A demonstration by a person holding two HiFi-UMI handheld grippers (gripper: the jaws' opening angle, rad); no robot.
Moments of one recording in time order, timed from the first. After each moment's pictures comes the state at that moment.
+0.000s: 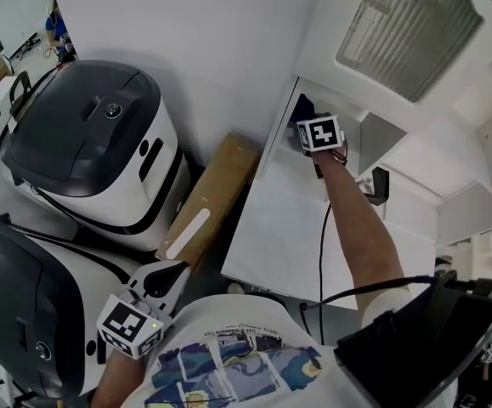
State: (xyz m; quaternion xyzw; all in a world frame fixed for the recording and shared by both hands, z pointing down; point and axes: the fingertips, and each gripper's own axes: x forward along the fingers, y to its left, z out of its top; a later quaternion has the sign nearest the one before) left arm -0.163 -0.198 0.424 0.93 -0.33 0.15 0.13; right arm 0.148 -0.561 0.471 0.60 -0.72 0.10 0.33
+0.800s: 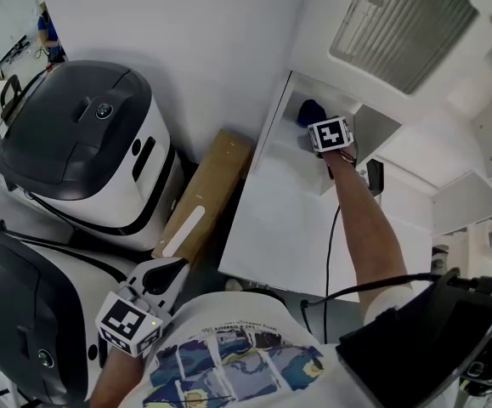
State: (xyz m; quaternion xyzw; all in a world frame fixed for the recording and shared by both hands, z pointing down) left arm -0.161 -0.202 0.426 0.93 -0.30 0.15 0.13; right arm 0.217 -0.544 0.497 0.63 -0.66 0.10 0.40
